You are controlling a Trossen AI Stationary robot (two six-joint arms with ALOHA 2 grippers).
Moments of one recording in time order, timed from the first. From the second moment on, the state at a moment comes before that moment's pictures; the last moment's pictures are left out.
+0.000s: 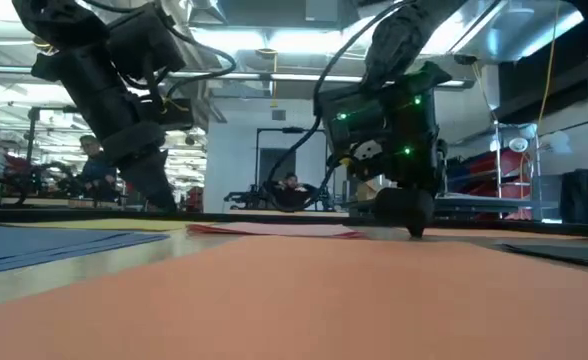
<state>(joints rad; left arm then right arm) -0.02 1.33 0.51 -0.18 -0.30 -0.37 -0.04 2.09 1.28 -1.07 0.50 0.64</state>
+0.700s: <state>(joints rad) -0.02 1.33 0.51 -0.20 -0.30 -0.41 -0.09 2.09 1.28 -1.12 0.52 0.60</state>
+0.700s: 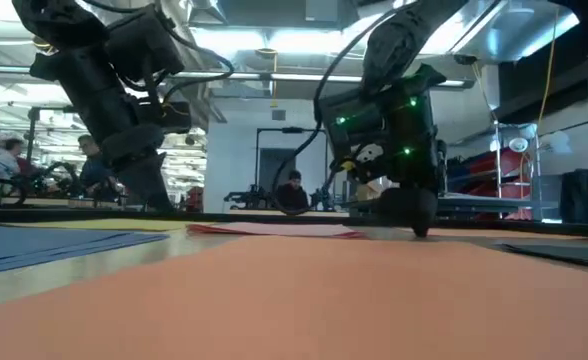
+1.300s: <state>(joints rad) -0.02 1.33 0.51 -0.24 -0.30 -0.42 -0.16 2.08 1.26 -1.06 0.52 0.57</state>
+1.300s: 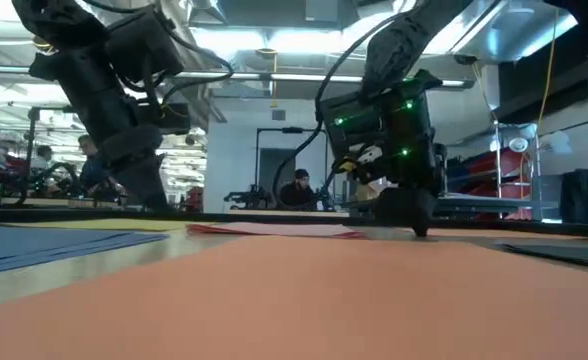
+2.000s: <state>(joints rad) -0.04 1.33 0.51 -0.25 -0.30 -0.45 -0.14 2.05 1.23 -1.05 0.51 0.49</state>
